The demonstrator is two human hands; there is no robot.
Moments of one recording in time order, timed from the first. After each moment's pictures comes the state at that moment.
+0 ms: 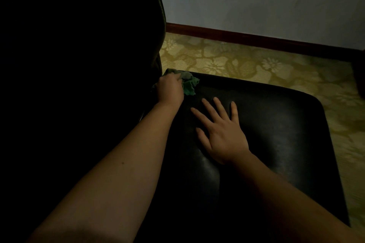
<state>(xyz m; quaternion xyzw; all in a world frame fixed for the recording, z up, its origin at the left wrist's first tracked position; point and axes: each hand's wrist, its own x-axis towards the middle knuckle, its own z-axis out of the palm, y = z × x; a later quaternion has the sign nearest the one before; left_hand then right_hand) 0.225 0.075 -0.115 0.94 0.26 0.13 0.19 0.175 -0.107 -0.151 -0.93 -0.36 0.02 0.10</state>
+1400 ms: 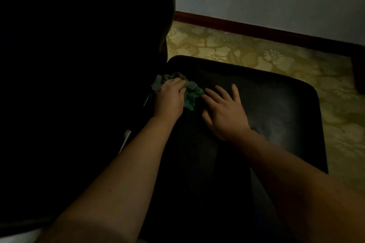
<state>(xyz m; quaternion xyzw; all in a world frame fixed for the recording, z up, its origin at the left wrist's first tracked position) 0.135 0.064 -0.128 0.94 0.15 0.17 0.26 0.167 -0.110 -0.129 -0.92 -0.37 0.00 0.08</state>
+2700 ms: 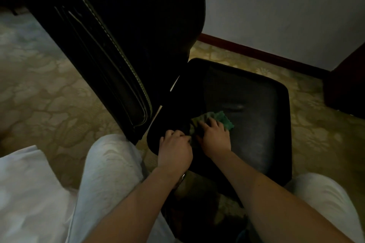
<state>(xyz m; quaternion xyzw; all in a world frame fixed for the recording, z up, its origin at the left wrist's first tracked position) -0.156 -0.001 -0.063 0.97 0.19 -0.05 0.17 -0.050 -0.110 -0.094 -0.96 -0.26 0.13 0.06</state>
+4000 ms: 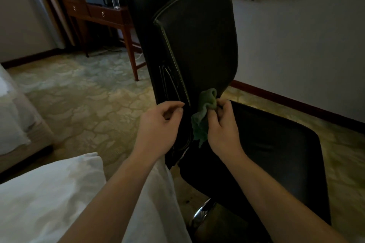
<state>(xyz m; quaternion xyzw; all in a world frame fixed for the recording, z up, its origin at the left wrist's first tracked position) -0.236 0.082 0.126 0.80 0.25 0.30 0.46 -0.128 -0.033 0.092 -0.71 -0.25 0.06 0.66</state>
